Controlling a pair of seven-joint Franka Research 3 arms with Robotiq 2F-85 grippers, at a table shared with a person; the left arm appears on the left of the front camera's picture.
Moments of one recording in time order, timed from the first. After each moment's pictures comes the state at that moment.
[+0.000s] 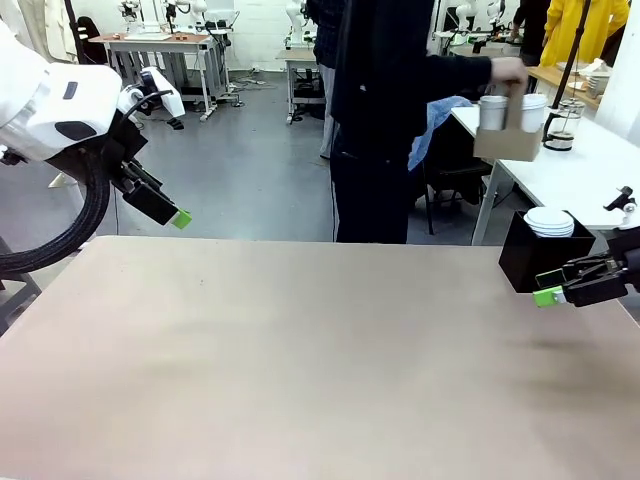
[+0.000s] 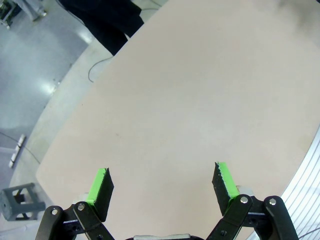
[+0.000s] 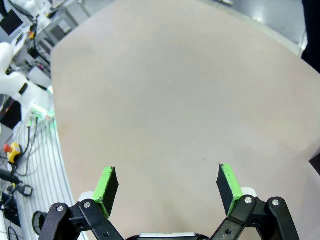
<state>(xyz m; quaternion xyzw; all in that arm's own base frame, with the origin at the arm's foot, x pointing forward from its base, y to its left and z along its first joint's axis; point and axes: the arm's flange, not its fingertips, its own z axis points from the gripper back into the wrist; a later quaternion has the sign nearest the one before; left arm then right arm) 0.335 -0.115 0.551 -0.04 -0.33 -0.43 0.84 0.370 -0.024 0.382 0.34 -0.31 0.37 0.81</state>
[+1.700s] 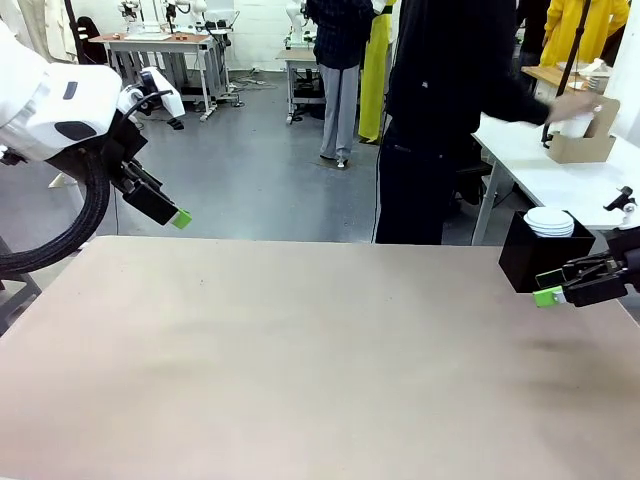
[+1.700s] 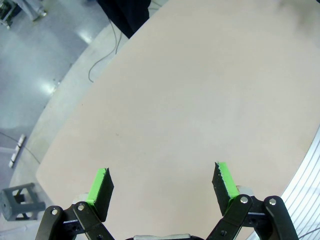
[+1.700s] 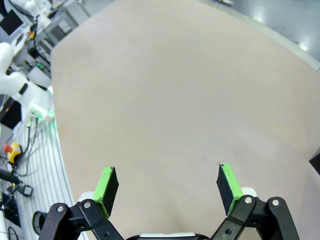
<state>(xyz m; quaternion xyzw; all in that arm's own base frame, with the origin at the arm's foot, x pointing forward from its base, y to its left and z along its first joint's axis) 0.335 -0.115 0.551 -0.04 -0.33 -0.43 0.84 0.370 -0.024 0.382 0.34 -0.31 0.37 0.81</state>
